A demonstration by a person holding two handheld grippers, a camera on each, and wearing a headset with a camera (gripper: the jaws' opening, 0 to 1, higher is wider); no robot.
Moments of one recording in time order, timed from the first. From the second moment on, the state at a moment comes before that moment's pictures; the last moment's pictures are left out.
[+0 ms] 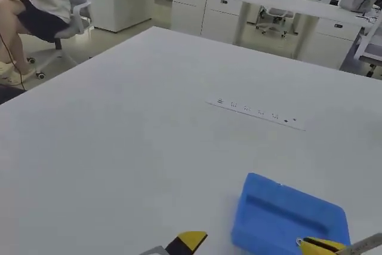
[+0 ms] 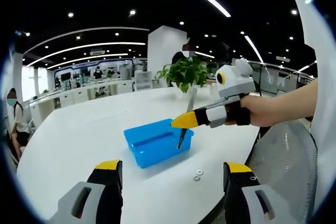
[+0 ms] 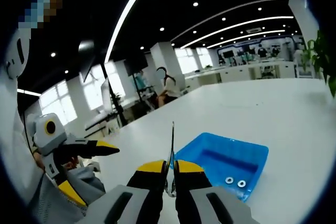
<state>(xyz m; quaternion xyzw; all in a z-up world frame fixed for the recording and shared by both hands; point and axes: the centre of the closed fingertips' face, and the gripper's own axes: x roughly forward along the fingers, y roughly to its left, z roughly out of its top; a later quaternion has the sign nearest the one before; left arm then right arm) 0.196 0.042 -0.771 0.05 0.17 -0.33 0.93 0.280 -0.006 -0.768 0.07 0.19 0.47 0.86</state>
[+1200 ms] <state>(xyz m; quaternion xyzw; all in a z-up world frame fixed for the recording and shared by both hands) 0.194 0.041 -0.771 0.05 0.17 -0.33 0.93 0.353 -0.005 -0.793 0.04 0.24 0.43 0.87</state>
